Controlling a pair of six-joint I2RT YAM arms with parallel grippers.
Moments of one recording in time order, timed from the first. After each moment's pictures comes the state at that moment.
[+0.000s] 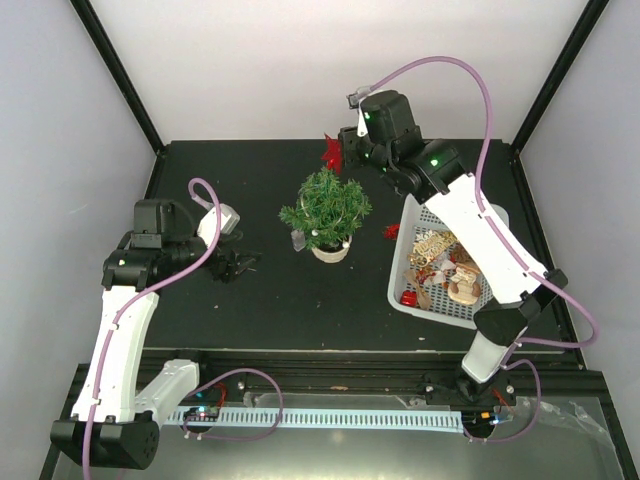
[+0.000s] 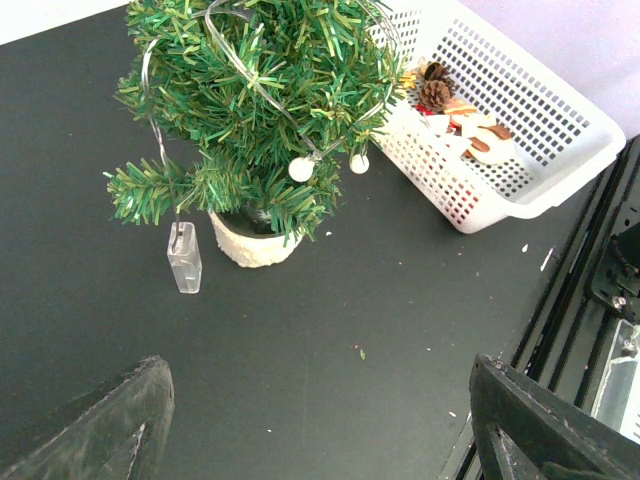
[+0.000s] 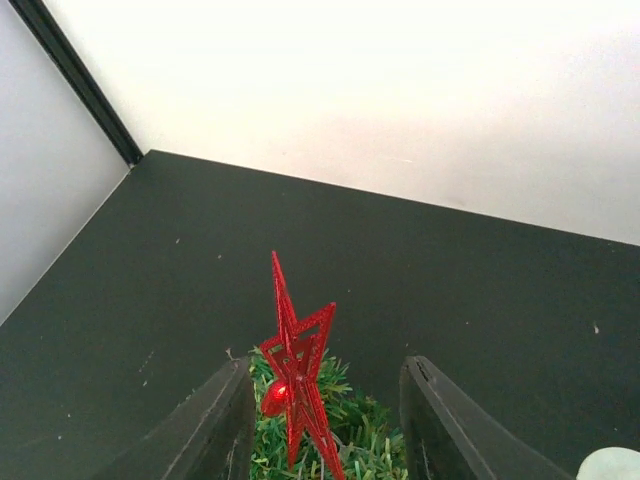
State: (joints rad) left arm -0.02 0.91 1.07 -0.97 0.81 0.41; right arm 0.69 1.72 2.09 -0.89 0.21 0.27
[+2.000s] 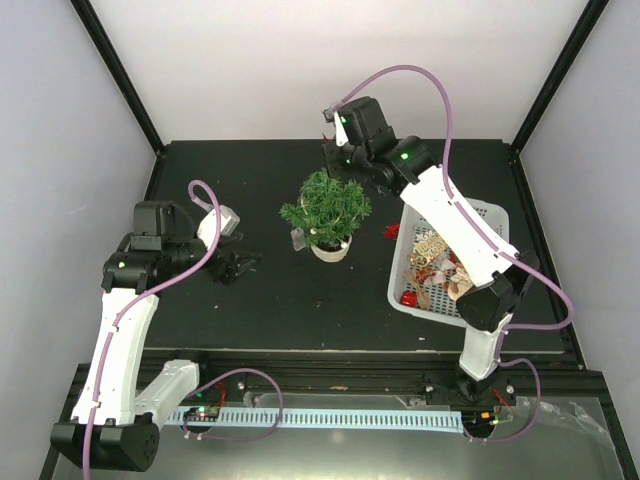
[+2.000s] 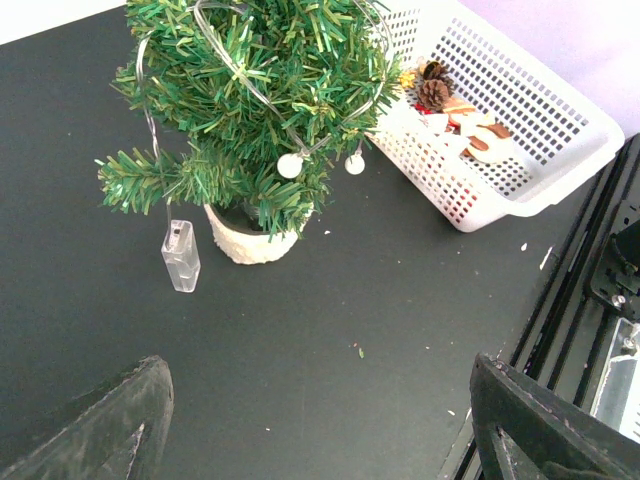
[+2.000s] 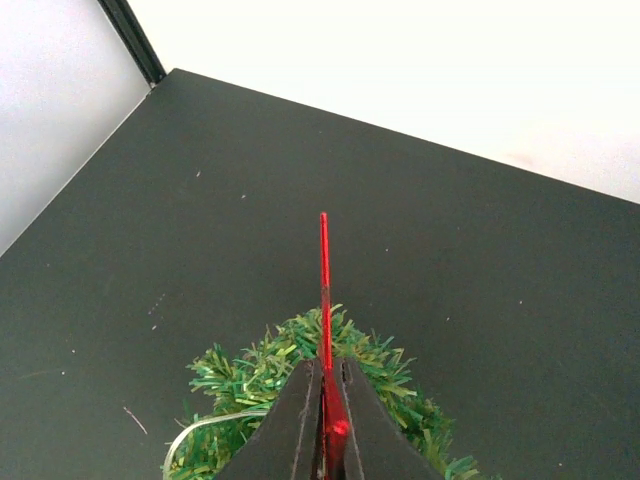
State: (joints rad) left arm -0.02 0.90 1.06 -0.97 0.82 0.41; right arm 0.69 1.84 2.13 -0.90 0.10 0.21
